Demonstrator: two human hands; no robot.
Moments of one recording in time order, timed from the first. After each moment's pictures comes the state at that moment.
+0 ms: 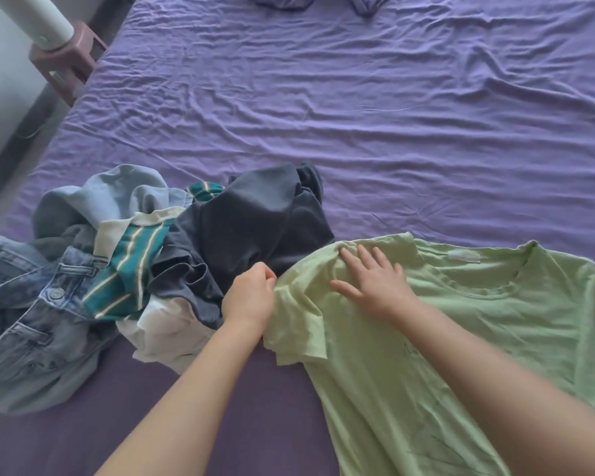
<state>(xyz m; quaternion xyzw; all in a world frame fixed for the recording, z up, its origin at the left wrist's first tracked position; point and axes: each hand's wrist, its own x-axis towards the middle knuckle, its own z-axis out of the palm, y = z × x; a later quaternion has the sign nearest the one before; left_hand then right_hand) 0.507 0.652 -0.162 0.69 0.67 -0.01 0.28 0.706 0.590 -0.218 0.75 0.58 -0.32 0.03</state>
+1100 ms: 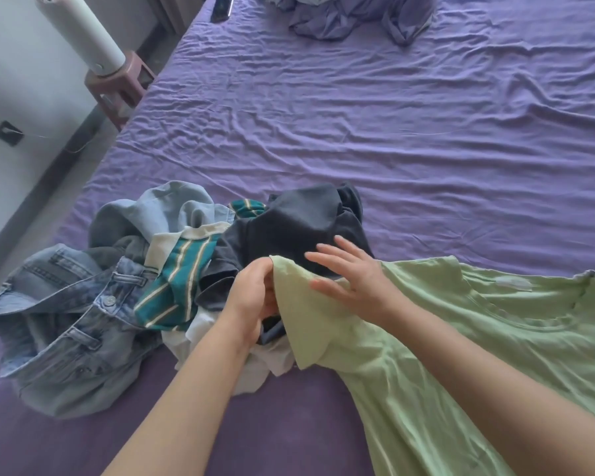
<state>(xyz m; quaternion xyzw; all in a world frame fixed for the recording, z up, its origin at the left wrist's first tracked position) 0.465 0.683 -0.119 0.38 0.61 0.25 0.65 0.635 0.639 -0.156 0.63 0.66 -0.31 -0.28</state>
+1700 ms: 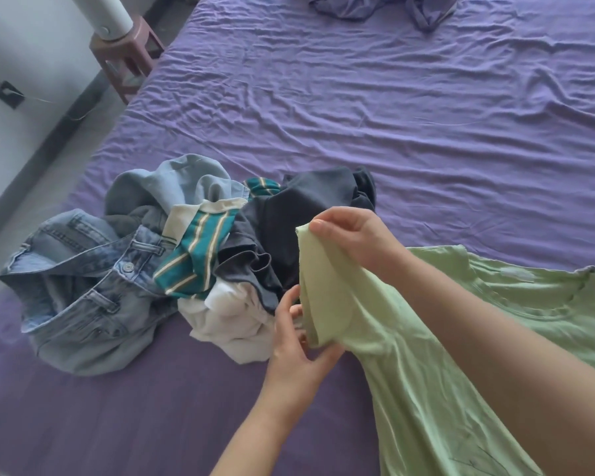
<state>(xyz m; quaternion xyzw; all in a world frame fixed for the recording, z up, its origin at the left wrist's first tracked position) 0.443 0.563 -0.140 0.52 0.53 0.31 0.60 0.611 0.664 -0.104 0.56 0.48 -0.52 -0.43</state>
